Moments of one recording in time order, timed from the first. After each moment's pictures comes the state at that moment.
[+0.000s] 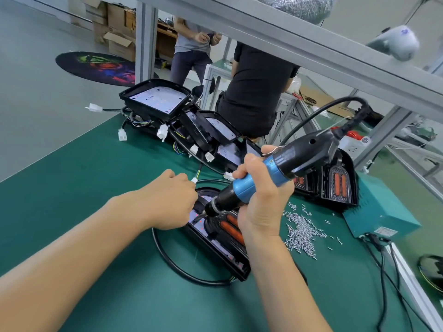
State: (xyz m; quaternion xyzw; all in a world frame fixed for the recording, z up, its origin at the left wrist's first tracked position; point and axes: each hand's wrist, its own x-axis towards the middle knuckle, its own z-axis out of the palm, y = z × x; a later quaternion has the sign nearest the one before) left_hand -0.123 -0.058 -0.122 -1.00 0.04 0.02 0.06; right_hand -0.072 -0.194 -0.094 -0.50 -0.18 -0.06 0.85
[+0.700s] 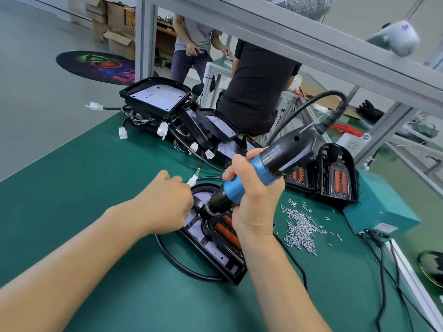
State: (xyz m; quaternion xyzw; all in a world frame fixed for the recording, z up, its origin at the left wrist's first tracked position) left_hand -0.131 -0.061 -0.135 -1.00 0.01 -0.01 0.07; right_hand -0.081 -0.192 -0.097 -0.50 -0.21 -0.02 0.84
